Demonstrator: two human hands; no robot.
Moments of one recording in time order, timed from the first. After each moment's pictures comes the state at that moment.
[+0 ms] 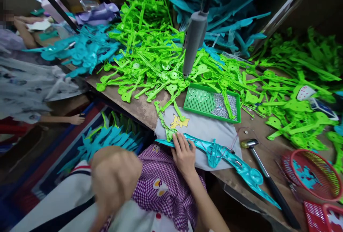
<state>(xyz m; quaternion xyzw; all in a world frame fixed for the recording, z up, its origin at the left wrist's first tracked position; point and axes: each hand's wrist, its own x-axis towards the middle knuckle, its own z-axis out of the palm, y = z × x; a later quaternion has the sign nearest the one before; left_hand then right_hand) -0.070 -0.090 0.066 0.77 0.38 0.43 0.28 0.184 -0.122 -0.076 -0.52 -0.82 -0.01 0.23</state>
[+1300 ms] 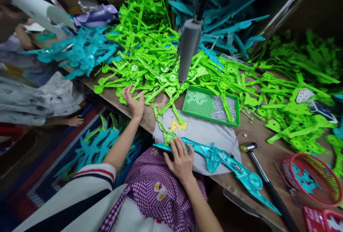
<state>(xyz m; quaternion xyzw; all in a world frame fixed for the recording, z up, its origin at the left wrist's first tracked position) -0.072 0.073 -0.067 0.50 0.67 0.55 -0.07 0.176 -0.121 -0.073 -0.50 -0.81 -0.06 0.30</state>
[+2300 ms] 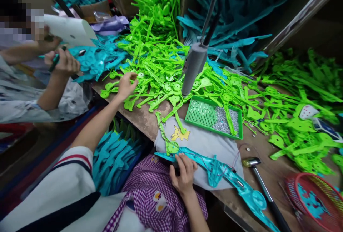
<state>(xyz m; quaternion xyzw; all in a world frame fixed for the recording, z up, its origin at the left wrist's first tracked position) -0.180 0.166 -0.006 0.68 0.62 0.40 0.02 0.183 -0.126 -0.076 -0.48 -0.77 -0.02 0.43</state>
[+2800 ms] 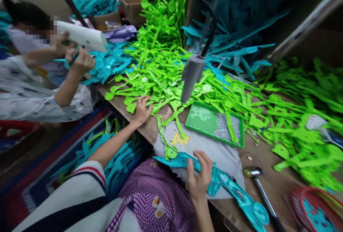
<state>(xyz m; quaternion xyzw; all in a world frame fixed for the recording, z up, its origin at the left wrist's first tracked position) -0.102 0.082 -0.064 0.67 0.62 0.41 -0.05 0.210 -0.092 -0.024 -0.55 -0.65 0.09 0.52</state>
